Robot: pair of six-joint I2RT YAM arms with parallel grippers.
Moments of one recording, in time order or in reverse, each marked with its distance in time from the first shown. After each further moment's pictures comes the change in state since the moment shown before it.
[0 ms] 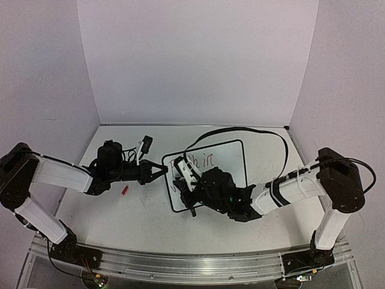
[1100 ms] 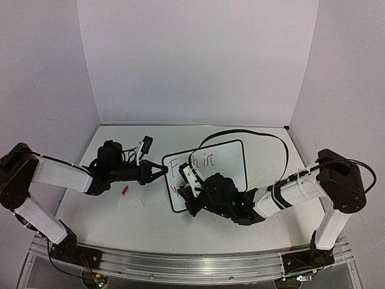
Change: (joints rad) left arm -0.001 -0.002 0.000 -0.005 0.000 0.002; right arm 0.003 -0.011 -0.064 -0.034 -0.027 0.116
